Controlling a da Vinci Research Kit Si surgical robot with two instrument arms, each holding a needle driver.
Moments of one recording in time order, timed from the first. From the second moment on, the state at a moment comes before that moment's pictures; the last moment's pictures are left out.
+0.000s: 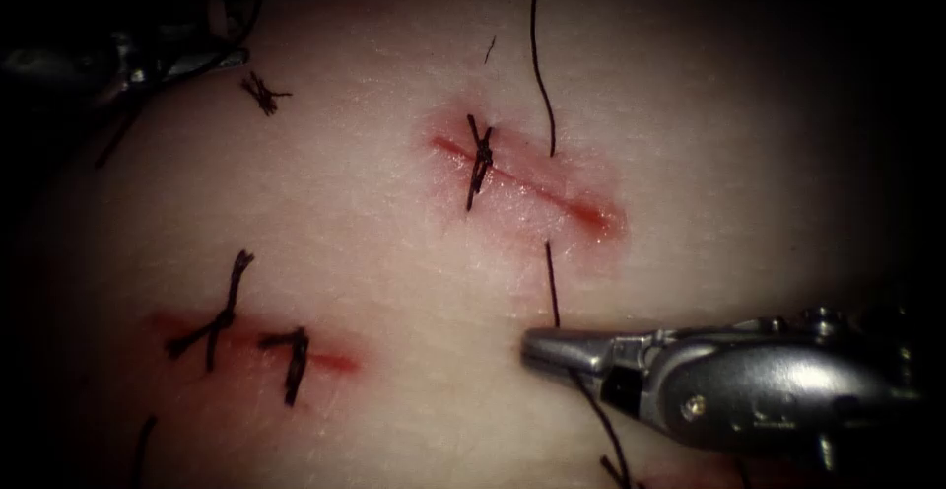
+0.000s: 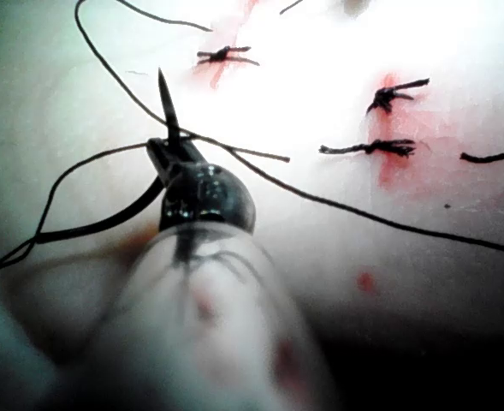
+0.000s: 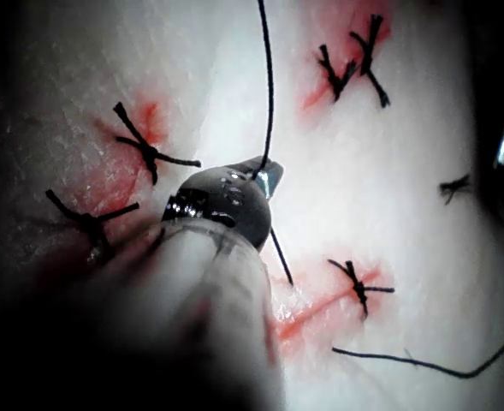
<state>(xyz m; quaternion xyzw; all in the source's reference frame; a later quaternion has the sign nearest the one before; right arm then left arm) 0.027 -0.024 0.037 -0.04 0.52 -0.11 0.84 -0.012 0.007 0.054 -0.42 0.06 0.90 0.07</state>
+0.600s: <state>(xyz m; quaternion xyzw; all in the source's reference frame) 0.032 -0.030 0.026 0.02 0.55 -0.17 0.82 -0.012 0.007 0.054 -0.42 0.06 0.90 0.07</state>
